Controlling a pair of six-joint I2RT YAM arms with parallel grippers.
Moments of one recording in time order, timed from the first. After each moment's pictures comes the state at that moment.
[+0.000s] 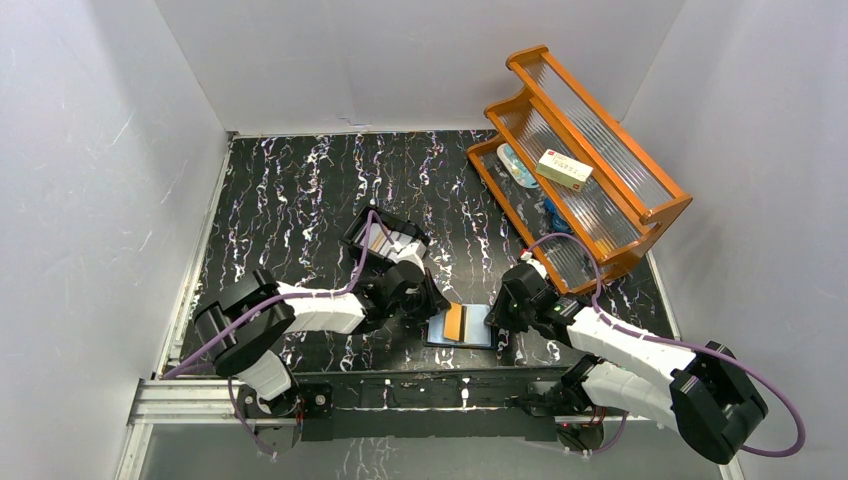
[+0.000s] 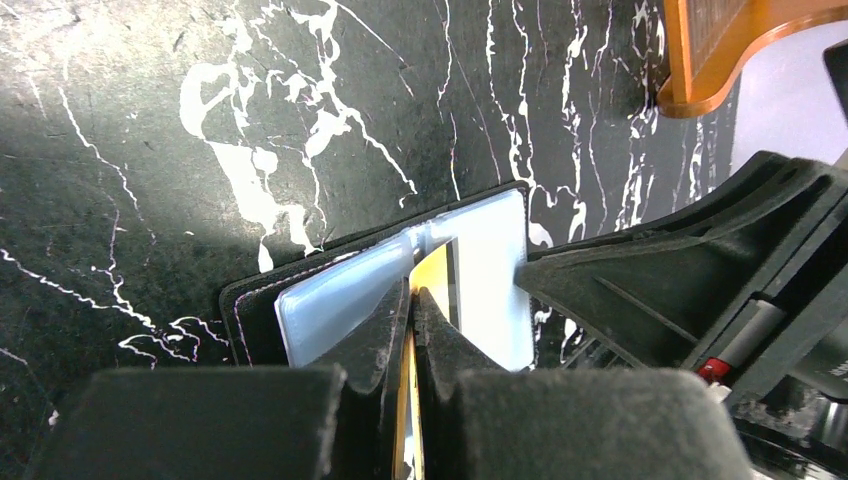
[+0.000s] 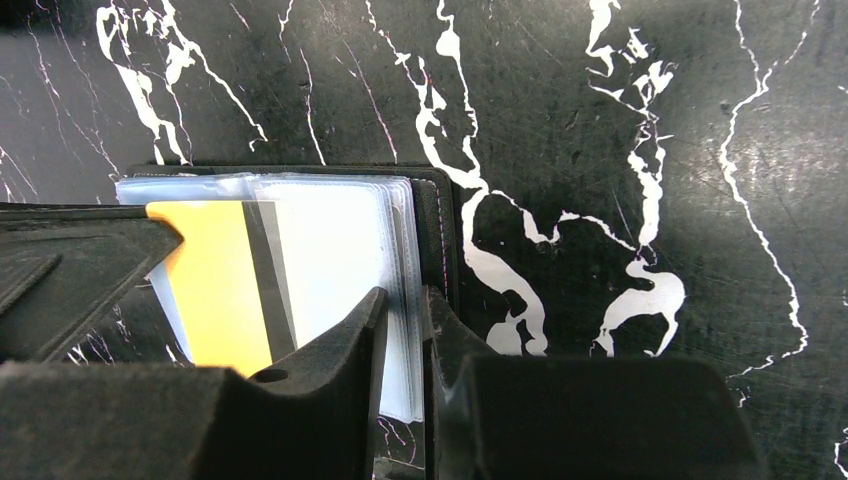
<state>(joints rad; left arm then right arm) -0.98 1.58 0.63 0.32 -0.03 -1.01 0.74 1.01 0.40 -0.35 0.06 0.94</state>
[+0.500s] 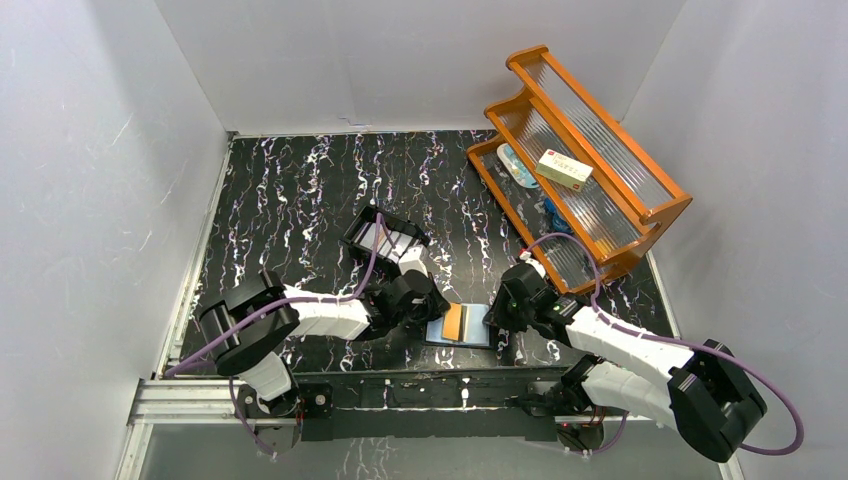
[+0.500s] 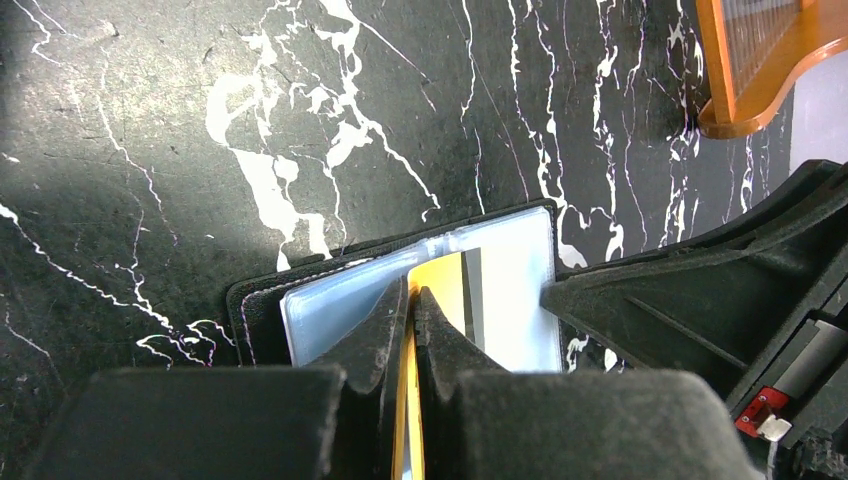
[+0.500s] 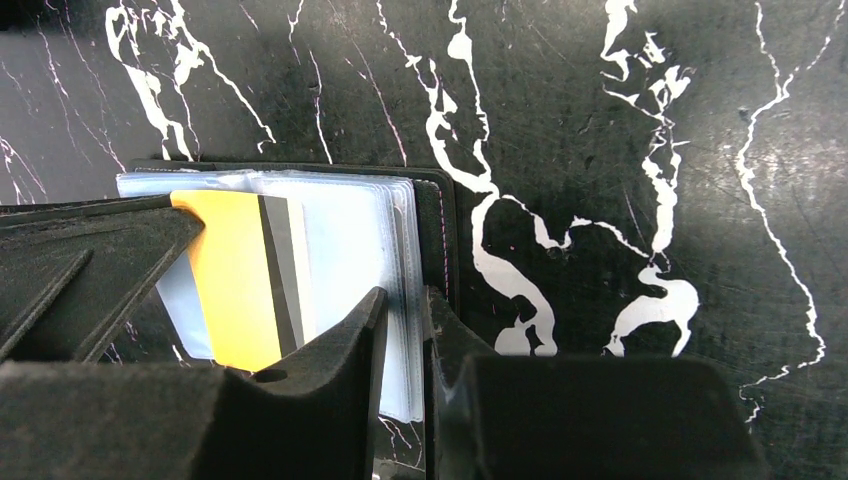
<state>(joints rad) -1.05 1.61 0.63 0.33 -0.20 -0.97 0.74 1.02 0.39 -0.33 0.05 0.94</state>
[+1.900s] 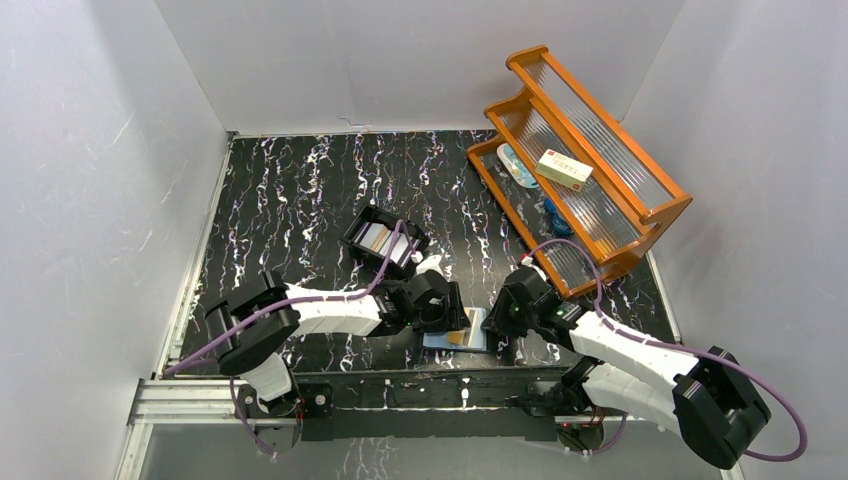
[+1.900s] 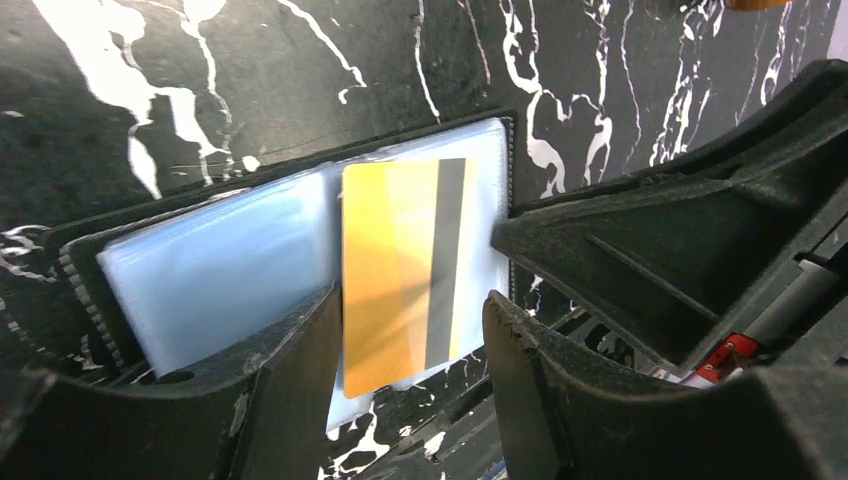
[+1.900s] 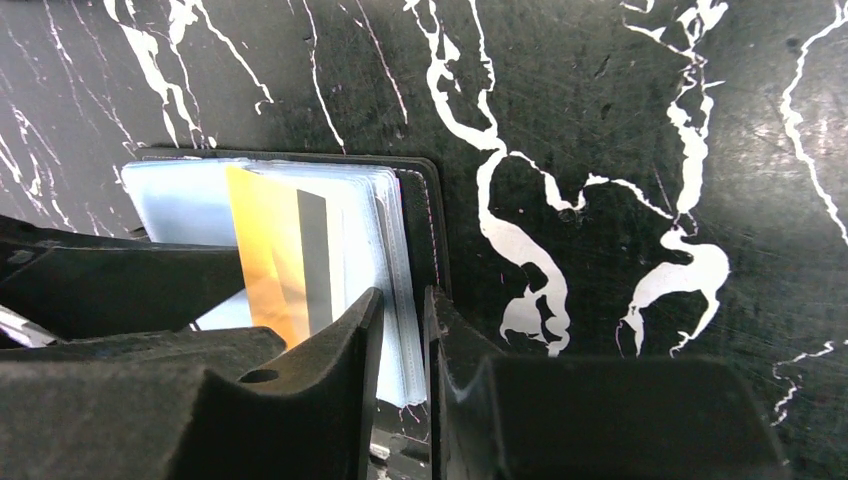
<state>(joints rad) -1.11 1.62 0.77 0.05 -0.07 -1.03 0.74 0.98 0.37 -0.35 -0.01 0.98</state>
